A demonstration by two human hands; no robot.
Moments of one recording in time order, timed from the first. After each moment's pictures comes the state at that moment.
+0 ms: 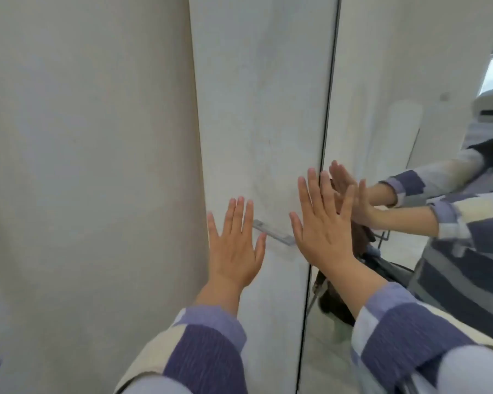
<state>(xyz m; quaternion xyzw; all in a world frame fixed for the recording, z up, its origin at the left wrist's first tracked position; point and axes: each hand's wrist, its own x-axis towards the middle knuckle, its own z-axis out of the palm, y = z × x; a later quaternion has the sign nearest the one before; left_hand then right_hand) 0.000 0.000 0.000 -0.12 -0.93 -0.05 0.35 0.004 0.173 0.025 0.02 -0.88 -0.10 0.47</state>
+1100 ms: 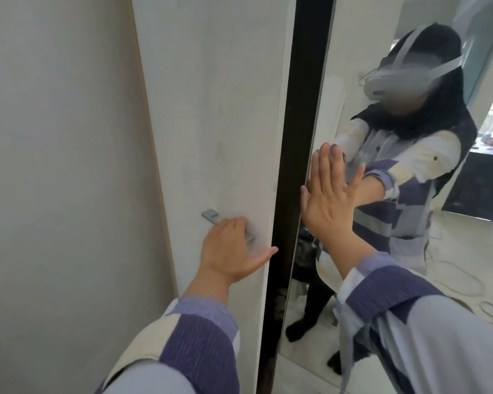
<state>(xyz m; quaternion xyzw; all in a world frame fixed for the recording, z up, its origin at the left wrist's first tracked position) -0.040 -0.026 -0.042 -0.29 -0.89 -0.18 0.29 -0.011 0.180 0.015 -0.17 -0.89 -0.14 0.41</state>
